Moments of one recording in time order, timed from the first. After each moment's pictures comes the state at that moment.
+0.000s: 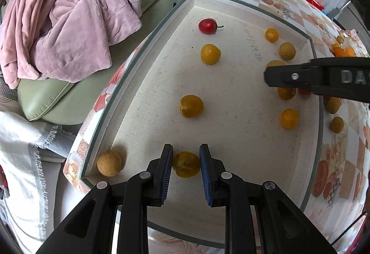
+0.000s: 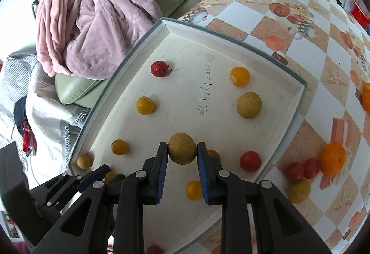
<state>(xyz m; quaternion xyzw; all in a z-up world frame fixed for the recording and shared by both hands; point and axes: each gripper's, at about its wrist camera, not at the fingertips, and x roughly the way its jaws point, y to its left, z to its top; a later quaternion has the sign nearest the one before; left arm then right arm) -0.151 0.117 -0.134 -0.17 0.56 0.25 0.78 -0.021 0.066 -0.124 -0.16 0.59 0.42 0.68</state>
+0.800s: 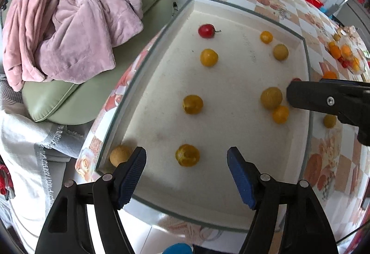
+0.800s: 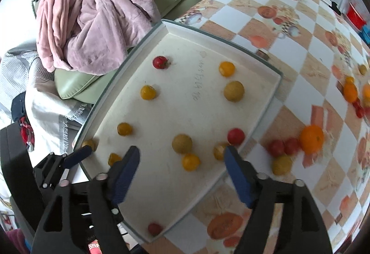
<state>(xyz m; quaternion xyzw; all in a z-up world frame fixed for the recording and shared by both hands) -0.156 0.110 -0.111 -0.16 0.57 0.24 0.77 -0.036 0.030 -0.090 -0.16 0.59 0.39 0.68</state>
